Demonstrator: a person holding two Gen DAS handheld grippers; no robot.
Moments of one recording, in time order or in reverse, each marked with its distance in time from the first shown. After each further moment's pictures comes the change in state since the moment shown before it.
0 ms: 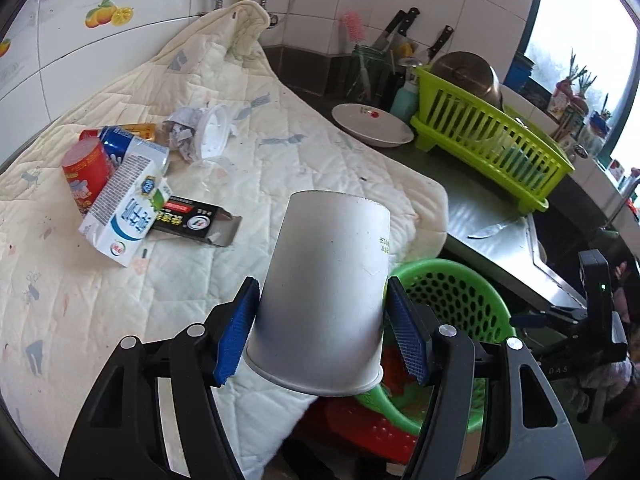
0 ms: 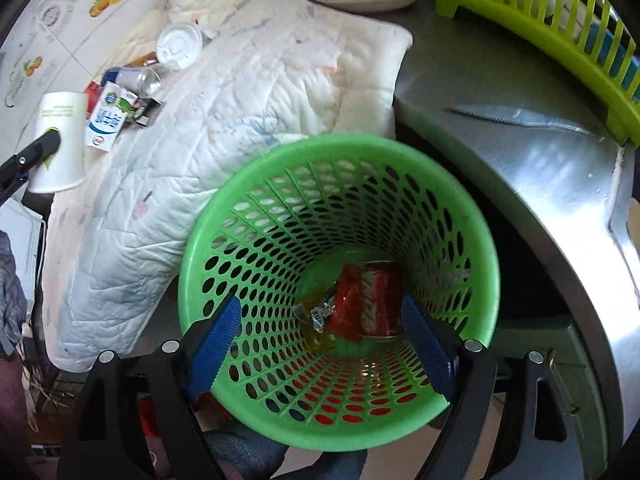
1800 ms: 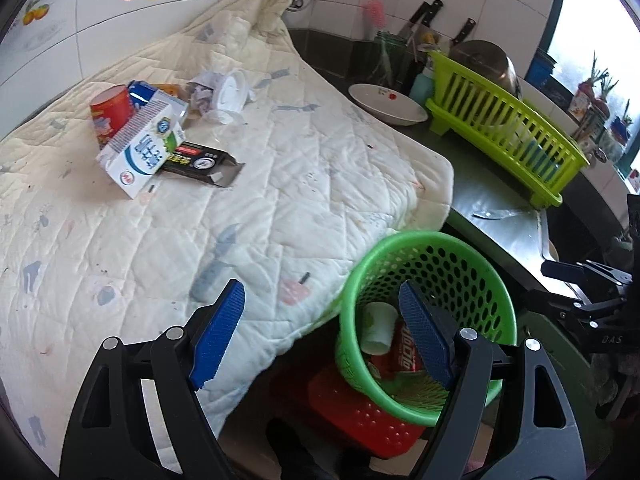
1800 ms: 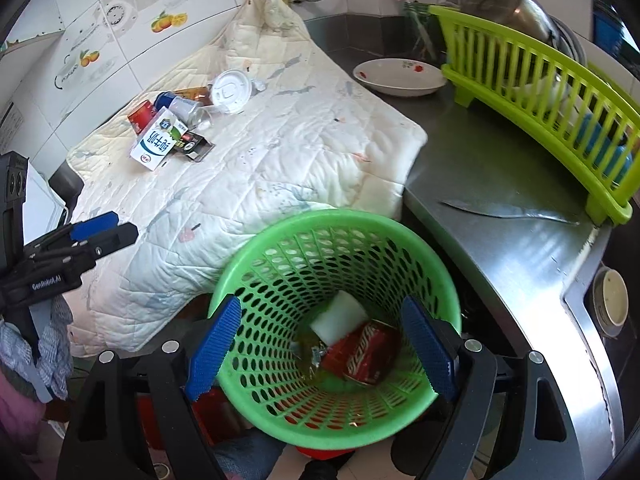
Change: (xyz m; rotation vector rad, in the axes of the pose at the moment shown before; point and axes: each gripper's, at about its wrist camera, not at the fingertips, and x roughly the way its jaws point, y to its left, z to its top) left arm -0.006 -0.018 -0.043 -0.106 0.015 0.112; right arm -0.056 0.024 0.006 -0.153 -0.173 0.014
